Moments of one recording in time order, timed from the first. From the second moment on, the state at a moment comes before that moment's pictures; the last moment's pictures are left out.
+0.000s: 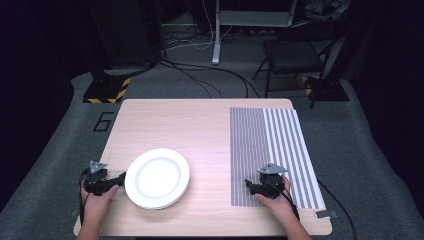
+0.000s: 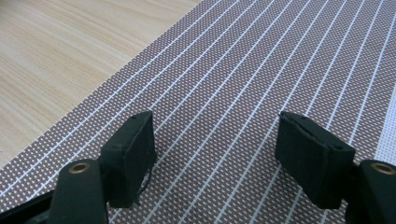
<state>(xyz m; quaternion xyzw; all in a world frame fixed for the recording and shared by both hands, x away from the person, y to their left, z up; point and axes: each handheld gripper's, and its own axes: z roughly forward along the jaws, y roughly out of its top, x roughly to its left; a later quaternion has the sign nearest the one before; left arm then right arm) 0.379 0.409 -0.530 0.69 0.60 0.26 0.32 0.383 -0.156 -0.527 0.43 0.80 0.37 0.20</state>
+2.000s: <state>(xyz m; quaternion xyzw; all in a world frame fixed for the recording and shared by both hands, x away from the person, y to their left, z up) 0.390 0.391 -0.461 0.63 0.62 0.18 0.43 0.378 -0.158 -0.508 0.45 0.78 0.38 0.20</state>
